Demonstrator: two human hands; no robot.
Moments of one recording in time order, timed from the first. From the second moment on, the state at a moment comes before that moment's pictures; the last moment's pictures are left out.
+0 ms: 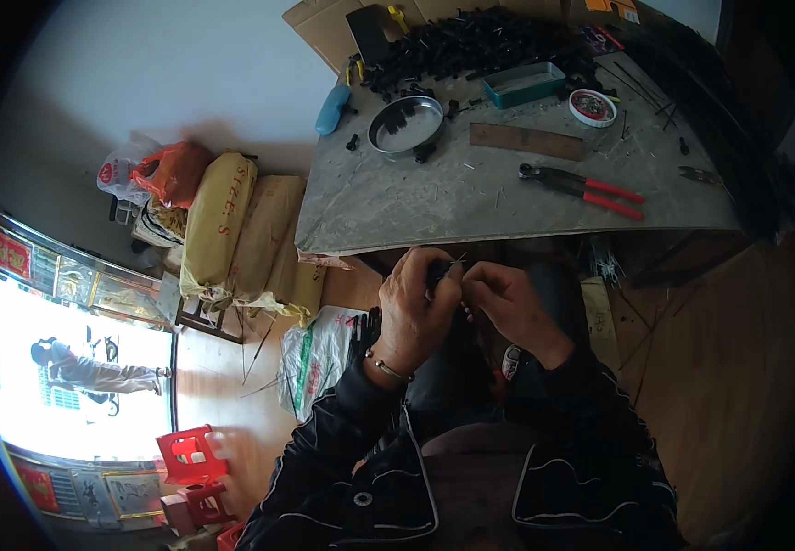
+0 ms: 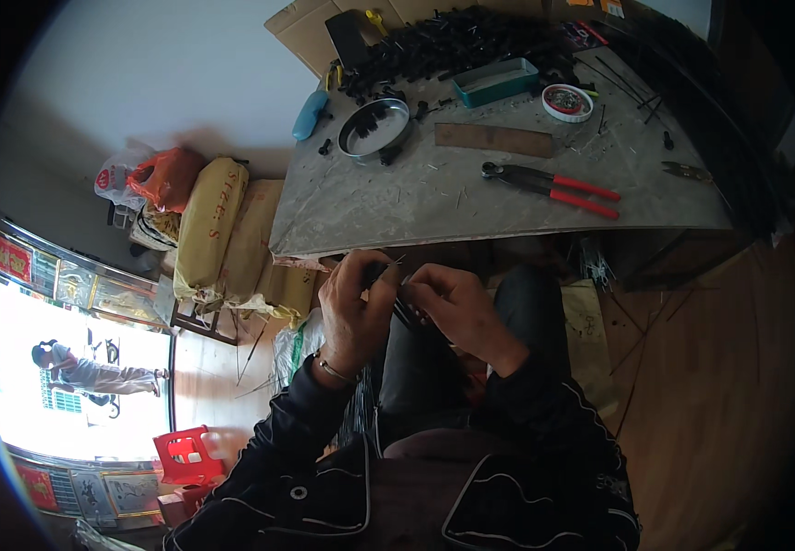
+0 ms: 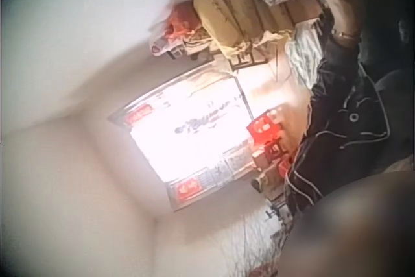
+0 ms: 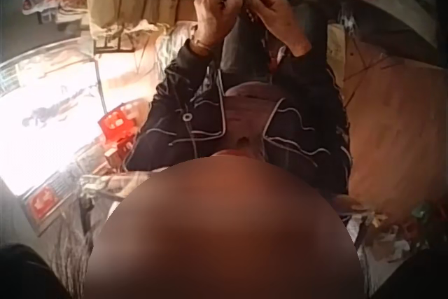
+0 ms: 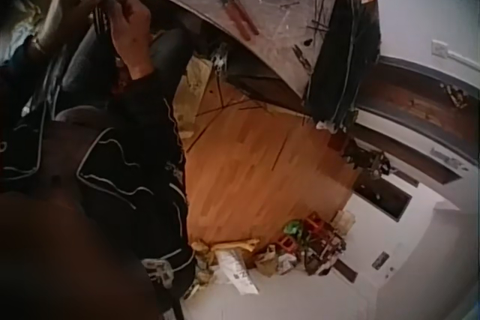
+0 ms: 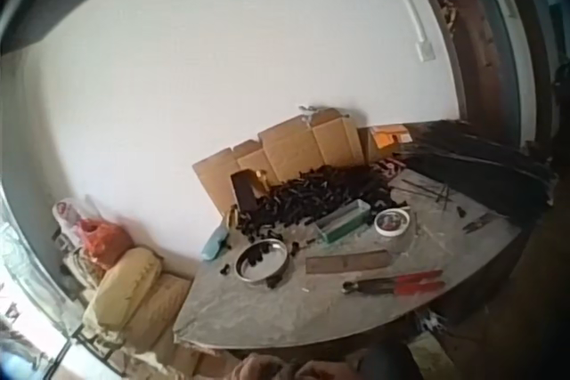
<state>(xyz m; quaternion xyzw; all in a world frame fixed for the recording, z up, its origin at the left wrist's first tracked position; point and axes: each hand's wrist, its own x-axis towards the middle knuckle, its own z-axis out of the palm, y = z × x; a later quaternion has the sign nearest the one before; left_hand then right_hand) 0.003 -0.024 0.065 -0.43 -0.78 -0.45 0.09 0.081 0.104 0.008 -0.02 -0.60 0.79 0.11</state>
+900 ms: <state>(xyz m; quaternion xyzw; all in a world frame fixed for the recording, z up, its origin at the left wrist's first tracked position) 0.005 -0.029 0.057 -0.36 -0.49 -0.74 -0.29 0.100 0.108 0.016 -0.06 -0.64 0.76 0.12</state>
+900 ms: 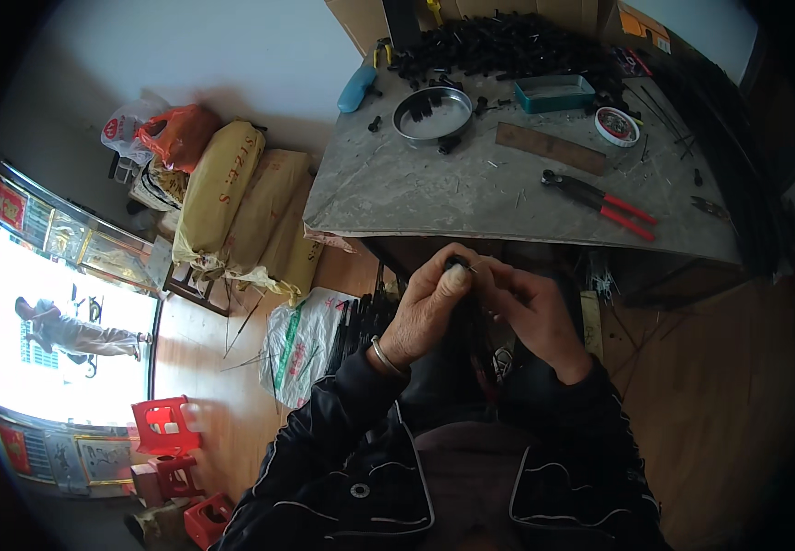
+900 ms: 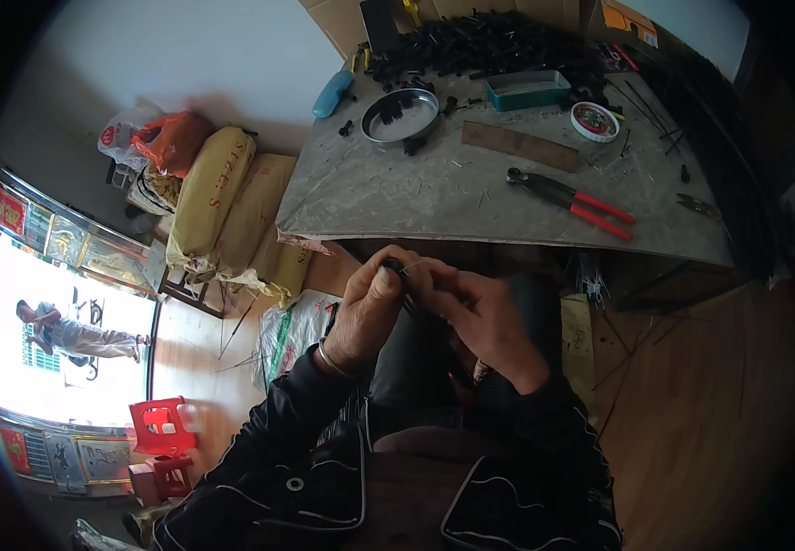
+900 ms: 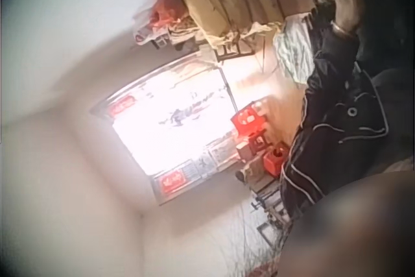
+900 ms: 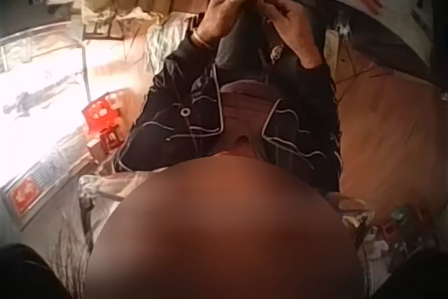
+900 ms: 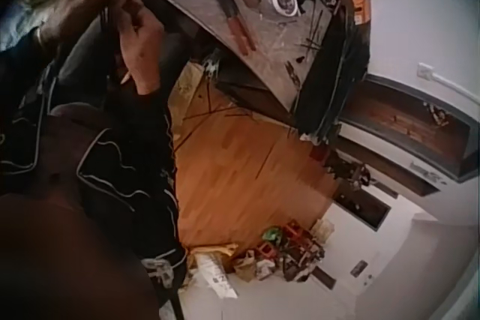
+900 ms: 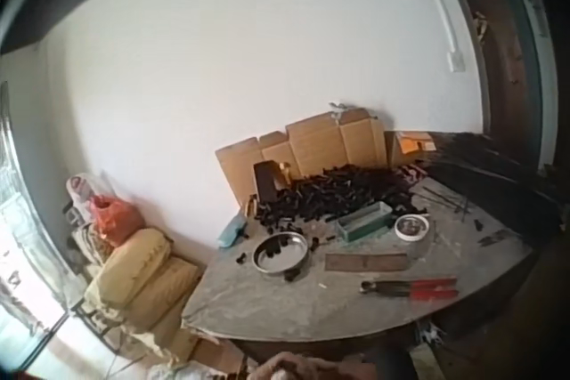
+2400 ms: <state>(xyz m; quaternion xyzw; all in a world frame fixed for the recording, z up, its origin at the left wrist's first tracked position) 0.011 -0.002 0.038 -0.19 -0.62 -0.75 -0.16 0.090 0.276 0.017 -0.08 -0.95 0.09 0.29</state>
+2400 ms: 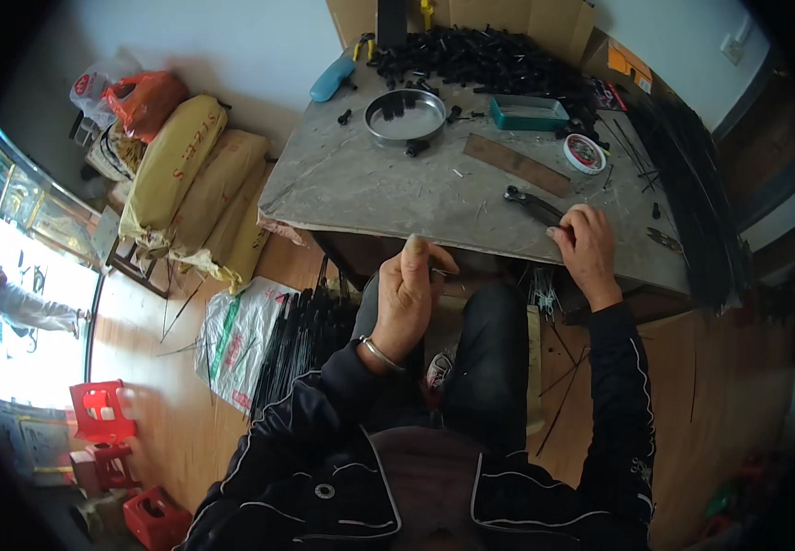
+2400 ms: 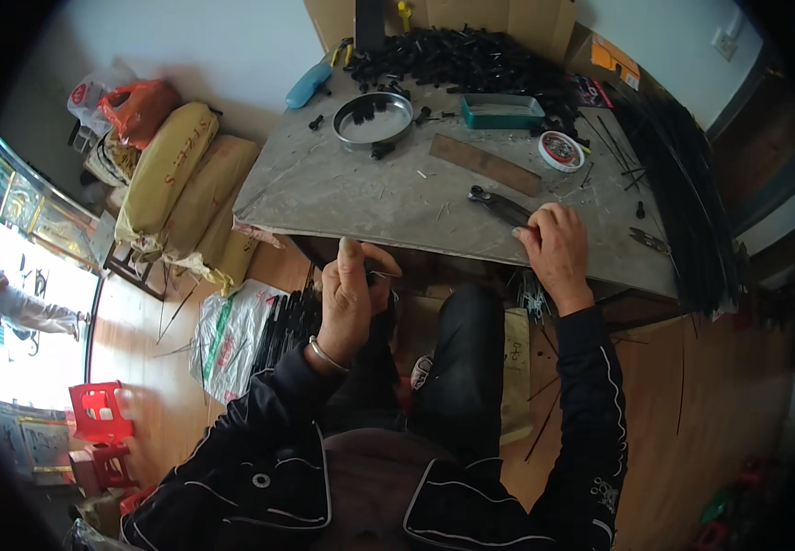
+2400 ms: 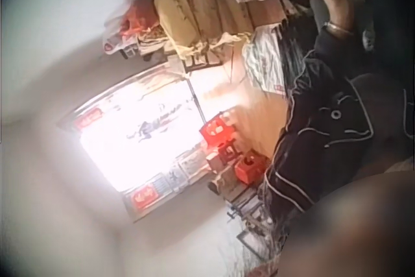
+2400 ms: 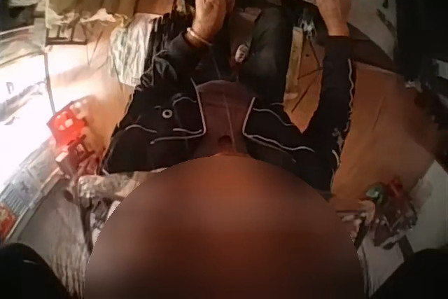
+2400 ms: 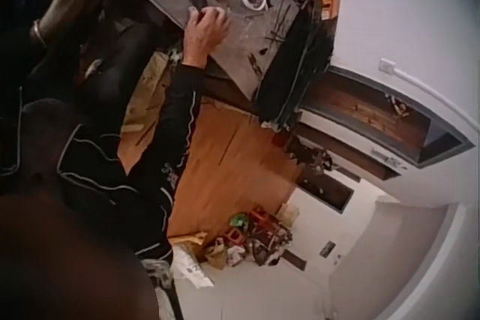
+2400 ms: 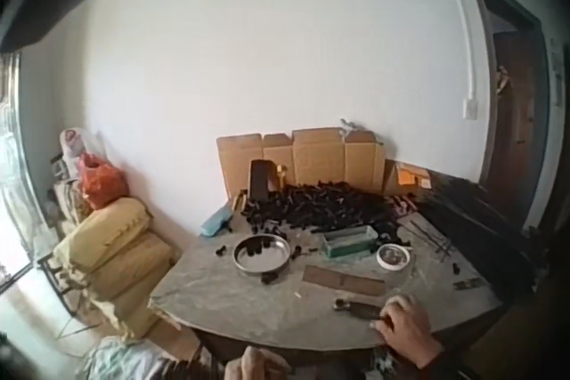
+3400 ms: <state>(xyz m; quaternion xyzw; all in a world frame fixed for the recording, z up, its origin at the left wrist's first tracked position) -0.003 -0.005 0.038 -0.13 -0.61 -0.75 -0.19 0.120 0.170 0.043 0.03 -0.94 0.26 0.22</state>
